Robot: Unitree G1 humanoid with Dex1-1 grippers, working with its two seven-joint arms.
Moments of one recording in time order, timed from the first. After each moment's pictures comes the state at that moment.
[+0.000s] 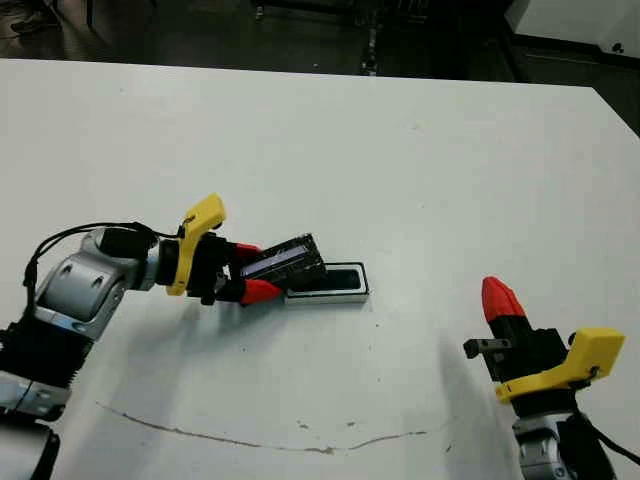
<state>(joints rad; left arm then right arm) -0.49 0.65 -0.27 0.16 -0.33 0.51 -1.19 0.42 -0.12 -0.06 -0.55 0.30 0.12 0.15</state>
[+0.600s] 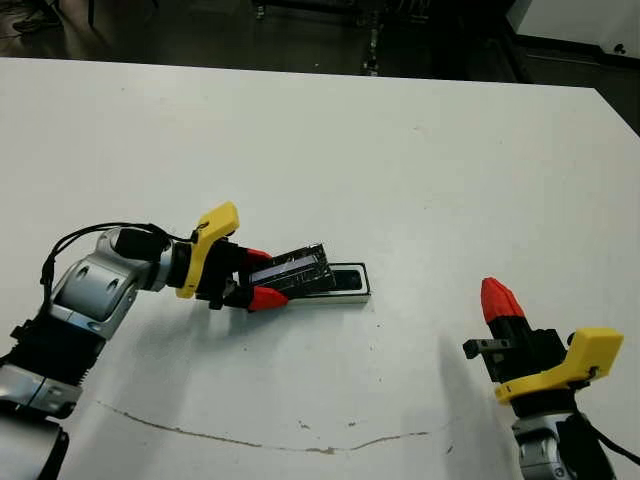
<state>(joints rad) -0.51 0.63 -0.31 0.16 -0.29 0.48 -1.20 0.42 -0.12 -0.06 -0.55 0.30 0.12 0.15</state>
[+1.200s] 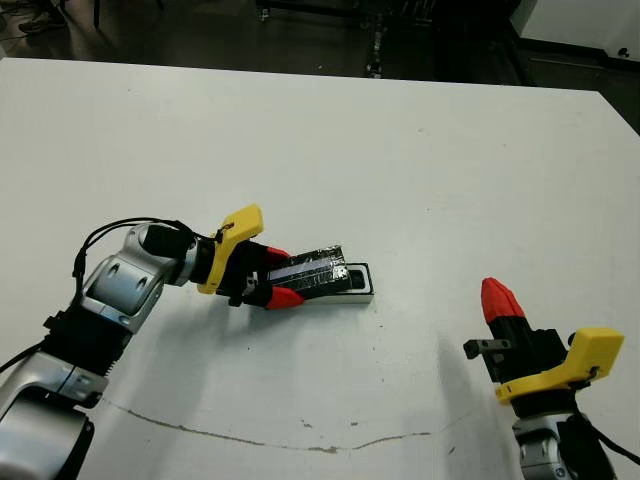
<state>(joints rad) -0.57 0.55 -0.36 0.23 -0.22 0.42 -1.20 0.42 -0.12 -0.06 -0.55 0.31 0.12 0.16</state>
